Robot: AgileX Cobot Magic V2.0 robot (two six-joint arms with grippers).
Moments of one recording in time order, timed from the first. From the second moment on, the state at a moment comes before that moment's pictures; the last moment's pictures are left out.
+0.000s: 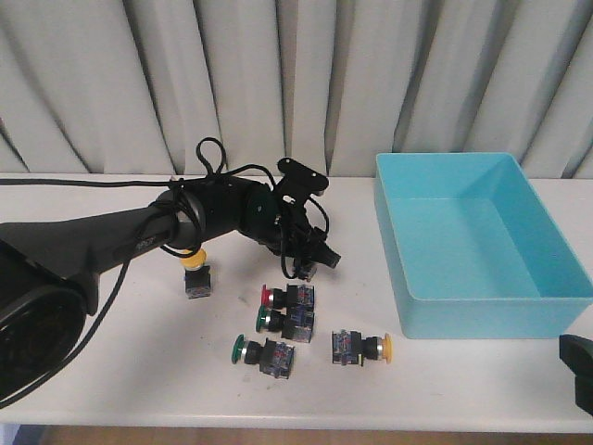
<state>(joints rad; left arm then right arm) -0.54 2.33 -1.80 -0.17 0.46 0.19 0.01 0.63 -0.54 0.09 0.68 -0.15</state>
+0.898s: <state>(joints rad) -0.54 1.97 -1.79 -0.17 0.79 0.19 0.01 0.63 -0.54 0.09 0.68 -0.15</state>
